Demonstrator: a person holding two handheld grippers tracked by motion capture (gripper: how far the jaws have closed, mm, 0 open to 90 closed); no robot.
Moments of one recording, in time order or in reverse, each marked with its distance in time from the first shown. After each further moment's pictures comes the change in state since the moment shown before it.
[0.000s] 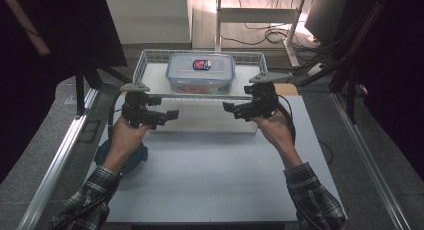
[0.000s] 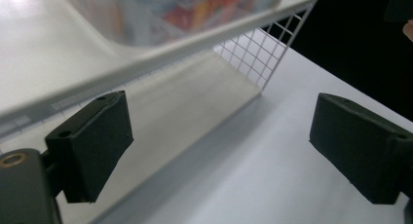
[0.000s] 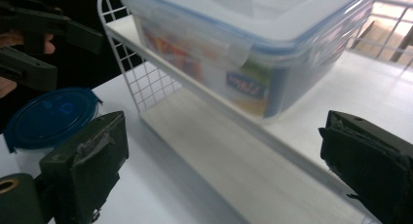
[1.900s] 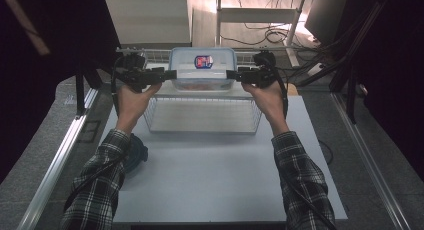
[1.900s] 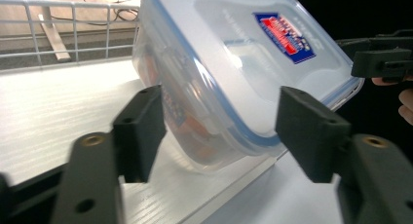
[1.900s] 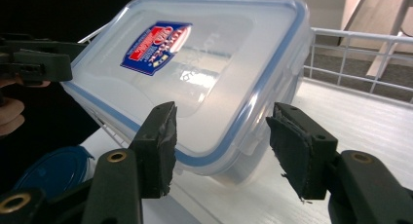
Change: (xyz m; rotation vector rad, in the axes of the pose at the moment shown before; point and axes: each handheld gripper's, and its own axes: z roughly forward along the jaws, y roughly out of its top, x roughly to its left) left arm 0.054 0.076 0.012 -0.107 0.026 -0.183; right arm -0.052 0.050 0.029 -0.001 -0.018 0.233
